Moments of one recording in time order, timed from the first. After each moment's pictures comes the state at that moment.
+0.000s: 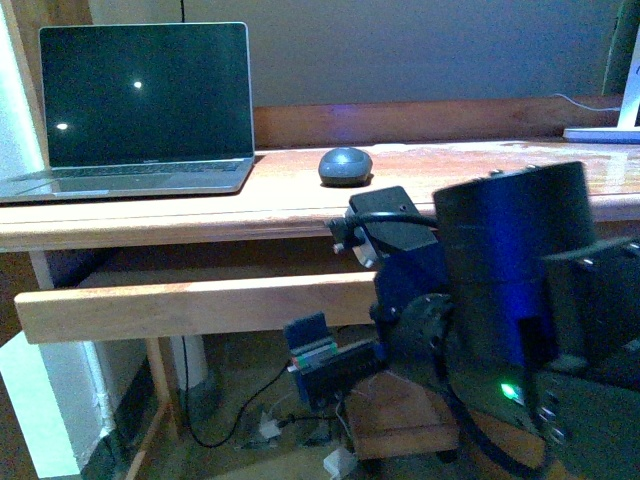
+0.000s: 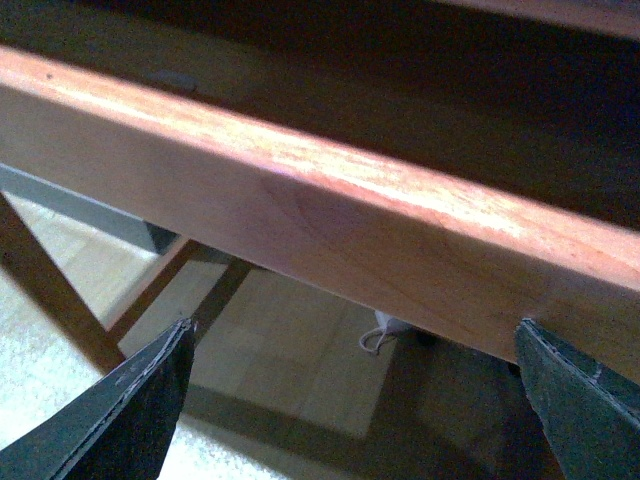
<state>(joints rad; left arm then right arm) -0.01 0.01 0.01 -0.01 0.00 -0.01 0.62 1.90 0.94 0.71 0.09 -0.06</state>
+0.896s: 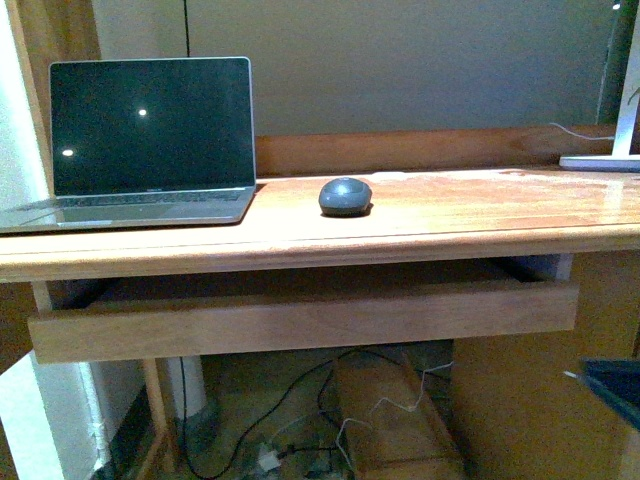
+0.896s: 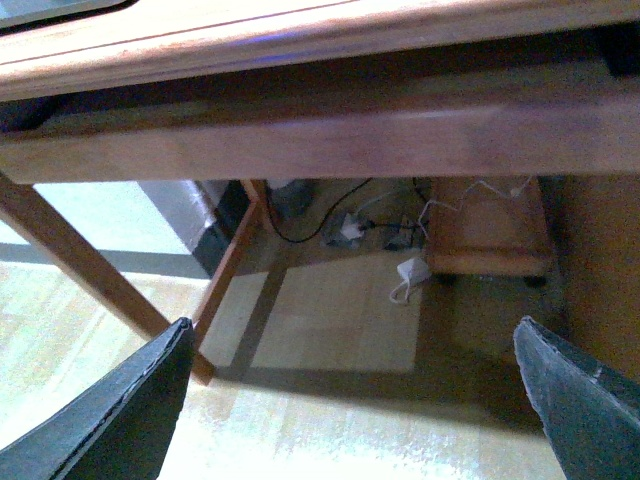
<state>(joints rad) -0.01 0.01 0.01 -0.01 0.00 -0.01 0.40 0.90 0.35 0.32 -0.08 0.25</state>
